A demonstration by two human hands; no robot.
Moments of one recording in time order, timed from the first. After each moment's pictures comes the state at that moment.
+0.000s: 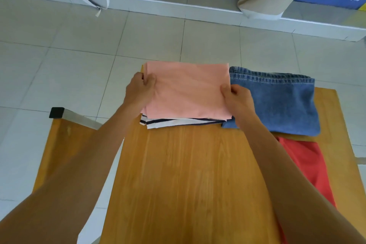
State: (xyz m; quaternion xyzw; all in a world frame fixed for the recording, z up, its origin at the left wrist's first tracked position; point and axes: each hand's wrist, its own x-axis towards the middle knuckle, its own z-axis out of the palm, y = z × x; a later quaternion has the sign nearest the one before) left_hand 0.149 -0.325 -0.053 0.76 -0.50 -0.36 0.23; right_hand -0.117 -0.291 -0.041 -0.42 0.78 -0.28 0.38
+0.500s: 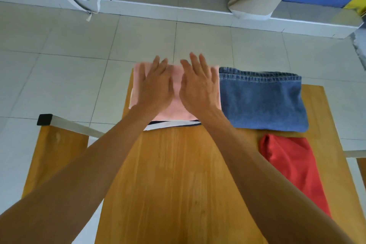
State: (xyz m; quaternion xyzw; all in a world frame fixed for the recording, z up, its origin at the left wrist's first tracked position) left_hand 0.091 -0.325 -0.027 0.61 -0.77 -0.11 0.14; right_hand -0.044 -0.305 -0.021 -0.71 0.68 -0.17 0.07
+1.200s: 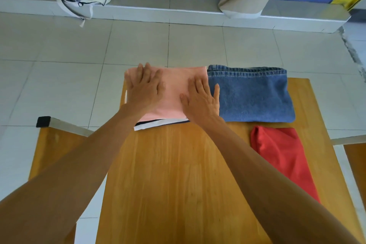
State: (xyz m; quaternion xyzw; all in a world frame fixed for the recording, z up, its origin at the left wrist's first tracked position) left_hand 0.101 -0.318 -0.029 0.63 -0.76 -0.14 -0.04; right_hand -0.076 -0.270 -0.043 -0.69 0.71 0.00 0.13
